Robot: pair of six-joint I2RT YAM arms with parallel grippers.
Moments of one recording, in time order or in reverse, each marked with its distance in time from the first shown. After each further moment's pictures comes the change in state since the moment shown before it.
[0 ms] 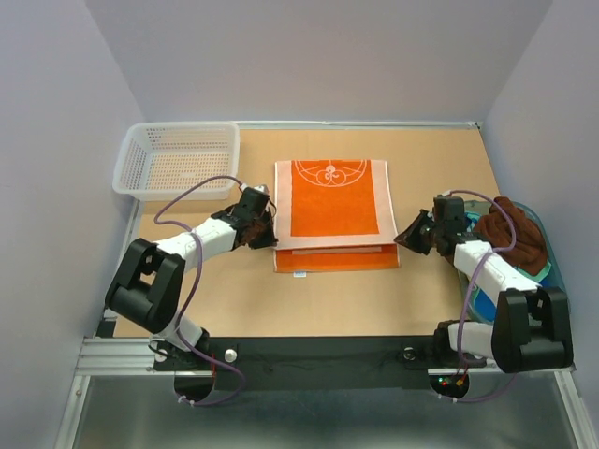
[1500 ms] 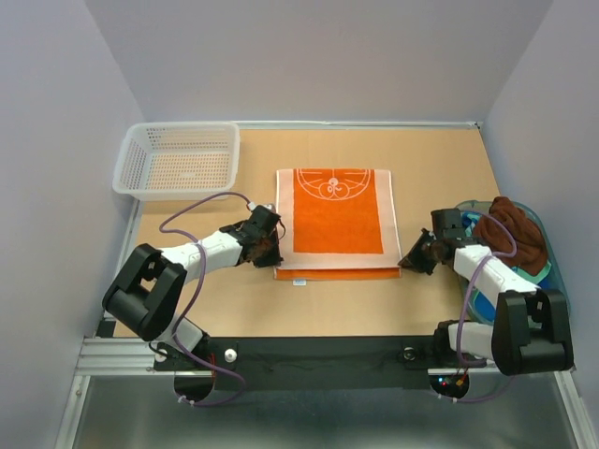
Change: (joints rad) left arm -0.123 -0.022 -0.106 -0.017 -0.042 -0.086; right arm -0.007 0.002 -0.048 -0.220 0.035 0.041
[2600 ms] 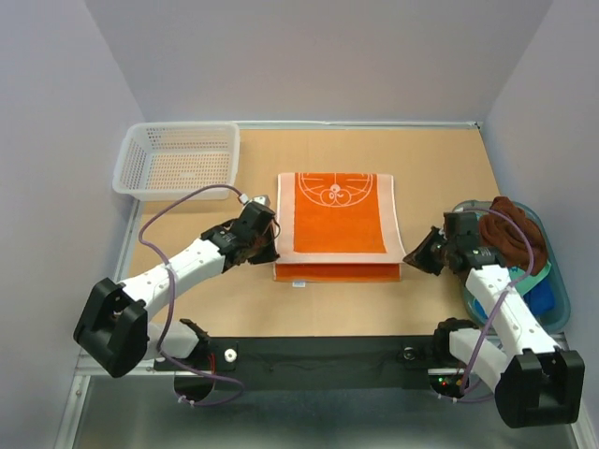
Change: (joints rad) left arm -0.043 -0.250 0.081 -0.202 -0.075 -0.022; right arm 0.000 -0.298 0.061 -0.168 -0.003 0.001
